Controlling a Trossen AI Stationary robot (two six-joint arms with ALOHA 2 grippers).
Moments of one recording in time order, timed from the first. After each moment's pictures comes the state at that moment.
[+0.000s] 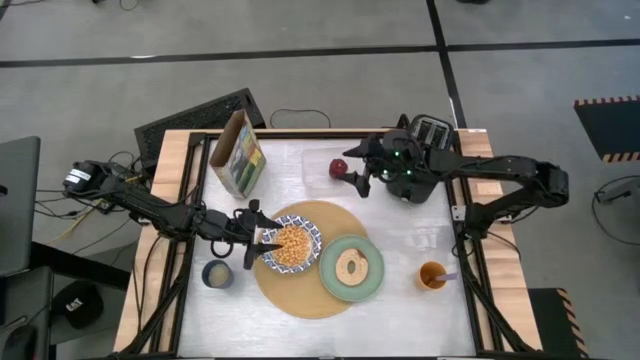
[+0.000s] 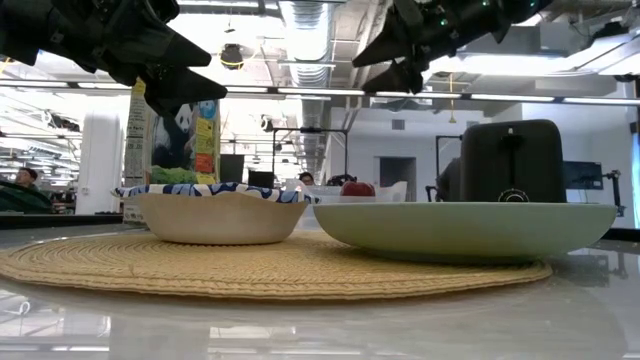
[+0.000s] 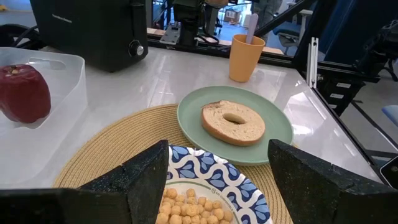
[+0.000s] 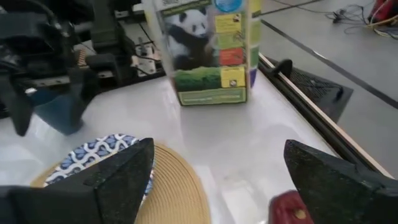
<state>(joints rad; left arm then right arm) -0.28 1.01 0.34 0.43 -0.28 -0.24 -0.30 1.31 0.97 -0.01 -0.08 0.10</state>
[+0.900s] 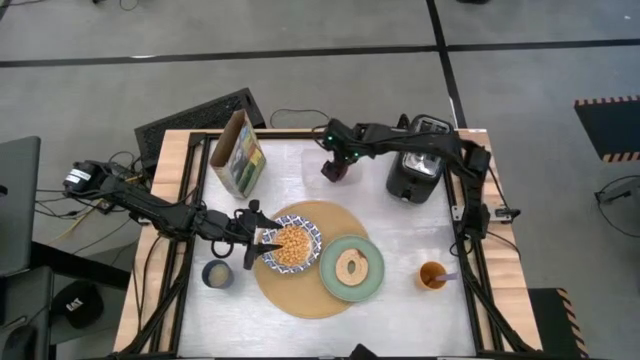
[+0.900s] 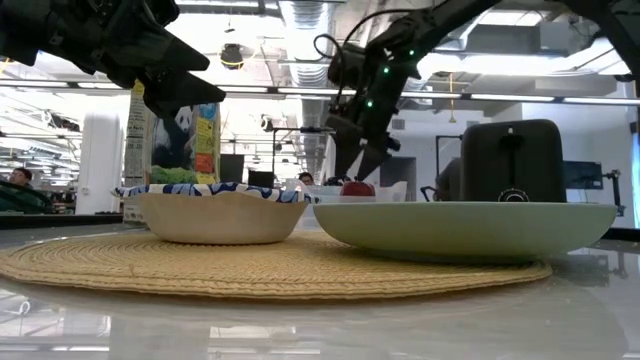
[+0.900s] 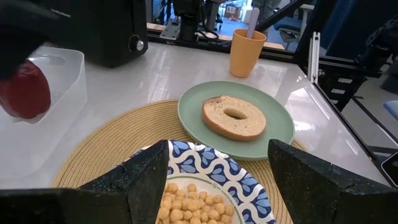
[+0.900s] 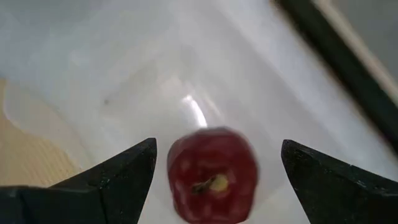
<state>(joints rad) -0.28 1.01 0.34 0.41 -0.27 -0.24 -0.43 1.95 1.55 -0.67 0.10 0.18</state>
